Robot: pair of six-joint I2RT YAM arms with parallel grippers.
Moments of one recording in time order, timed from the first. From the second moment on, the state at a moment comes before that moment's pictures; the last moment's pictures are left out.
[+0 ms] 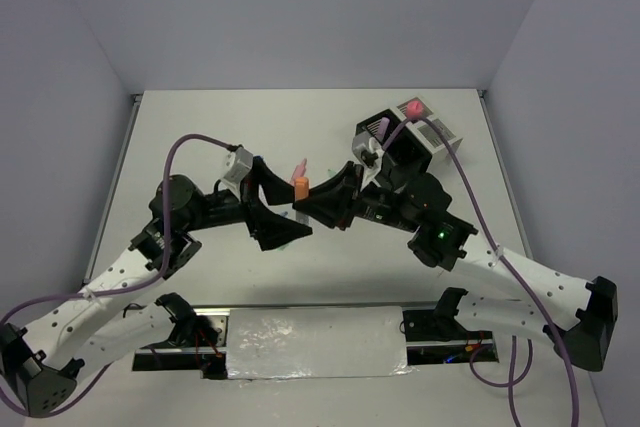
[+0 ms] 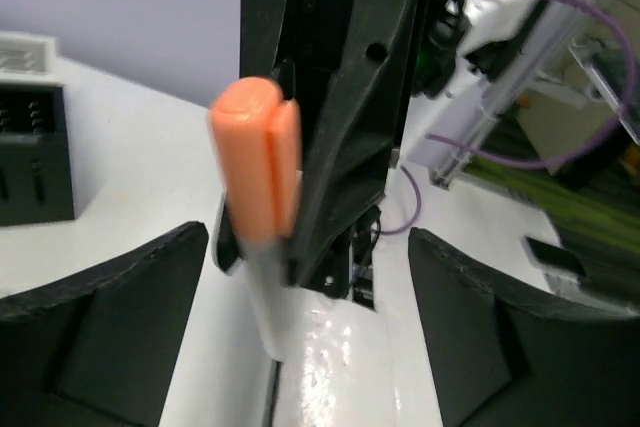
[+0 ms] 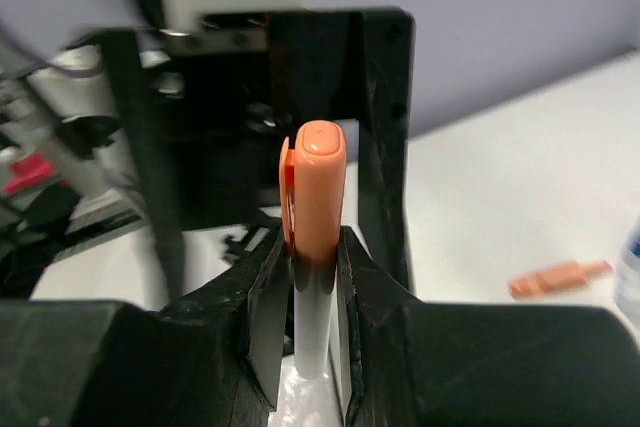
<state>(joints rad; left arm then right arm) -0.67 0.85 0.76 0.31 0.77 -0.50 0.94 0.95 0.83 0.37 -0.40 0.41</state>
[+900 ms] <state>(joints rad) -0.67 0.68 0.87 -0.56 0.02 -0.41 0.20 1.50 0.89 0.57 0.05 0.30</state>
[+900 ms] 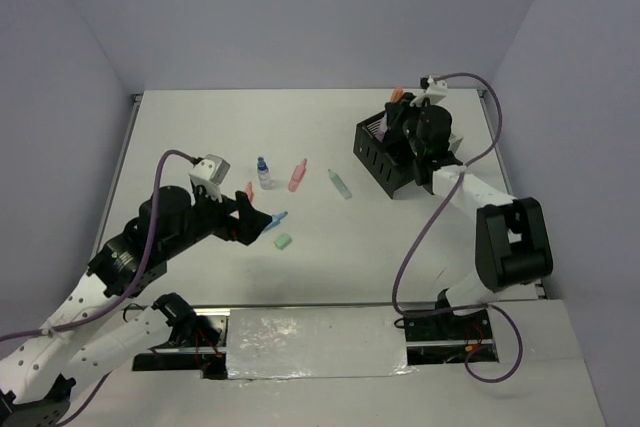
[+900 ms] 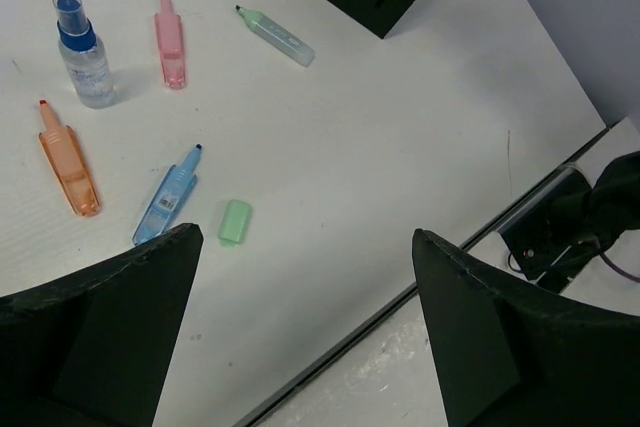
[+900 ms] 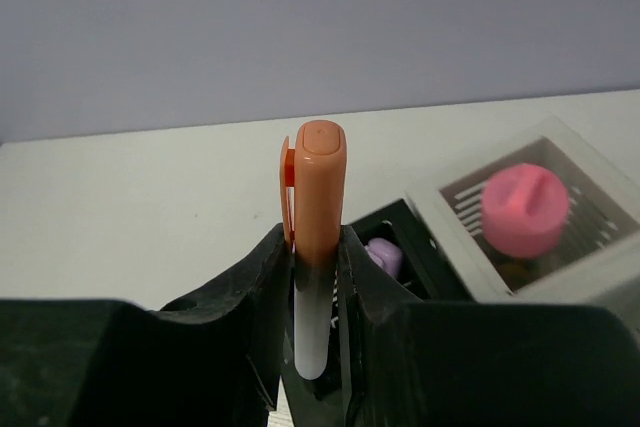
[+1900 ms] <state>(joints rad) -0.67 0.51 0.80 -0.57 0.17 -0.34 0.17 1.69 0.97 0.66 -0.07 0.30</state>
